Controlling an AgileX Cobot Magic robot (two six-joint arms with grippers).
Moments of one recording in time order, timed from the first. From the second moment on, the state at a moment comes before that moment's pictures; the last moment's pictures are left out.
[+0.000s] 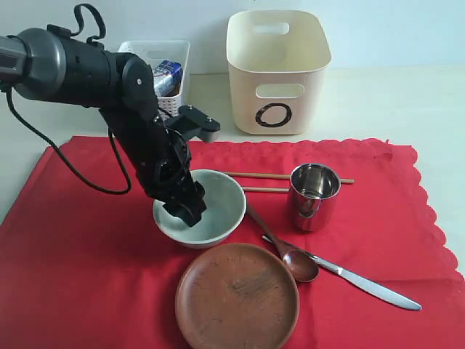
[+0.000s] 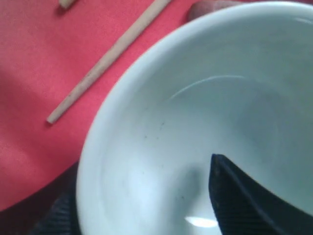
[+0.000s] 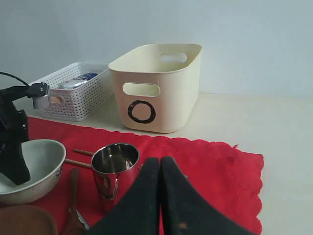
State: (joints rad) left arm -0.58 2.08 -1.34 -0.27 0.80 0.54; right arm 0.19 0.00 -0.01 0.08 0.24 -0.03
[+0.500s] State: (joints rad) left arm -0.58 2.07 -1.35 -0.31 0.81 0.51; right arm 0.19 0.00 -0.01 0.08 0.24 -0.03
